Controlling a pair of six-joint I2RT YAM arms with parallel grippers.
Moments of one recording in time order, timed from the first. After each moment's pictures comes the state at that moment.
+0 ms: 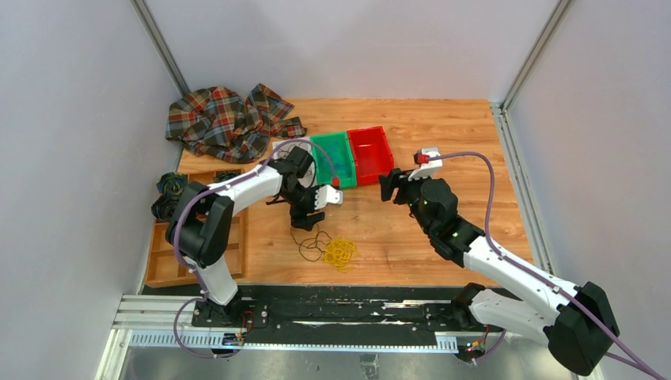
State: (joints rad) left arm -0.49 1.73 1.12 -0.73 0.50 1.02; right arm 0.71 0.98 0.60 0.24 0.36 0.24
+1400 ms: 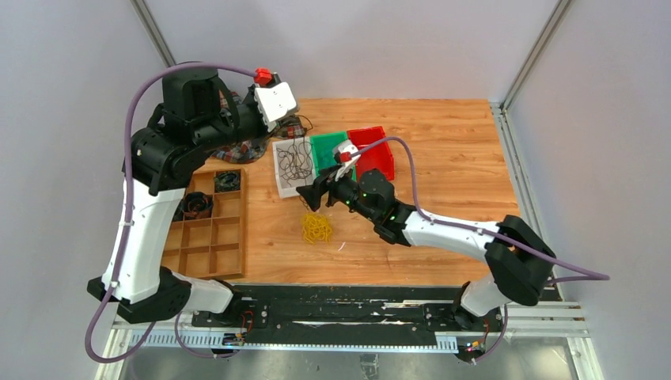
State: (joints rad) left arm -0.50 1.35 2.08 -1.05 0.41 0.65; right arm 0.95 1.47 0.89 0.58 0.03 0.22
